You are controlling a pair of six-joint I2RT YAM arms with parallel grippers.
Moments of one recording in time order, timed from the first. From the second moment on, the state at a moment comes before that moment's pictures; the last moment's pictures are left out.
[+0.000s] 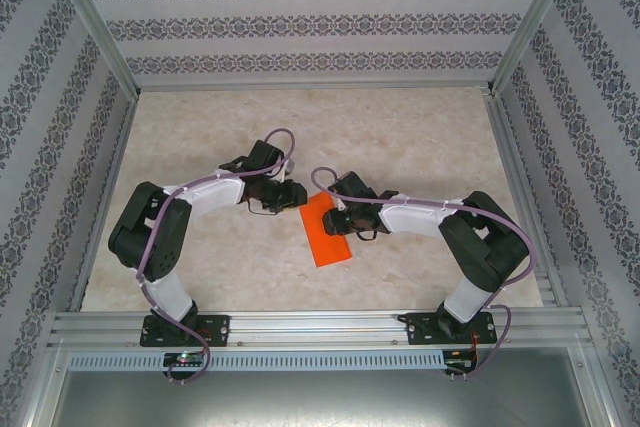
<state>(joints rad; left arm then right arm) -0.45 1.75 1.02 -0.34 0.48 -0.63 0.71 1.68 0.83 -0.22 -0.11 0.46</state>
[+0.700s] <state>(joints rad) -0.53 1.83 1.02 -0.32 0.48 -0.66 0.71 1.68 0.83 -0.22 -0.11 0.46</state>
